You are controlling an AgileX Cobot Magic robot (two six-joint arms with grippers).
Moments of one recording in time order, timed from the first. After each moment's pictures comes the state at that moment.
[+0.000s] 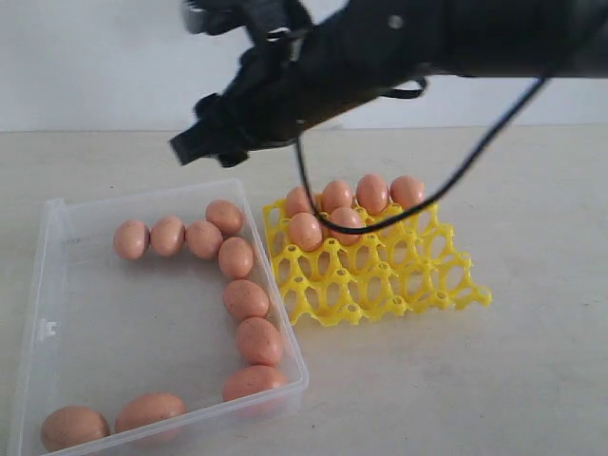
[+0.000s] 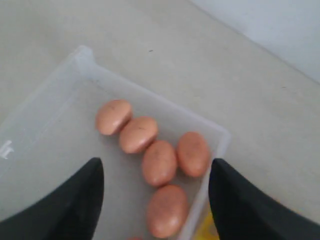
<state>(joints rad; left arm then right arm) -0.03 0.00 0.00 -0.03 0.23 0.02 0.75 1.80 -1.43 0.19 0.37 -0.24</state>
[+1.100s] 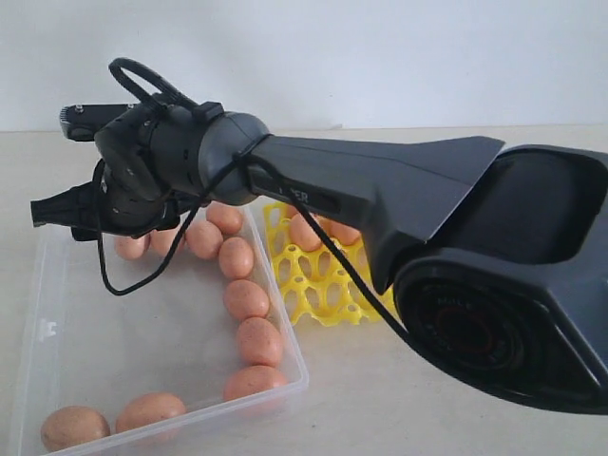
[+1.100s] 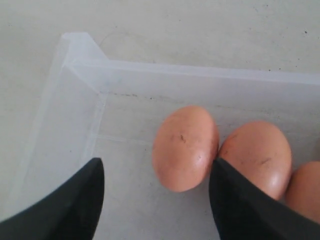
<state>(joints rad) -0.03 0.00 0.00 -0.03 0.23 0.02 0.92 2.45 -2.16 -0.13 0.64 0.59</state>
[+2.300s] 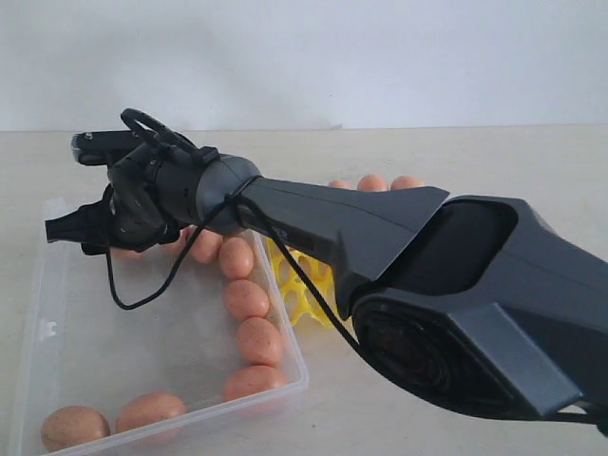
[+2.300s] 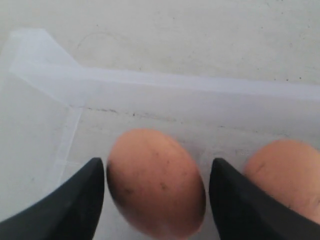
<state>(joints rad) -0.03 0.00 0.00 -0.03 0.23 0.02 0.91 2.62 -2.32 -0.13 0.61 0.58</state>
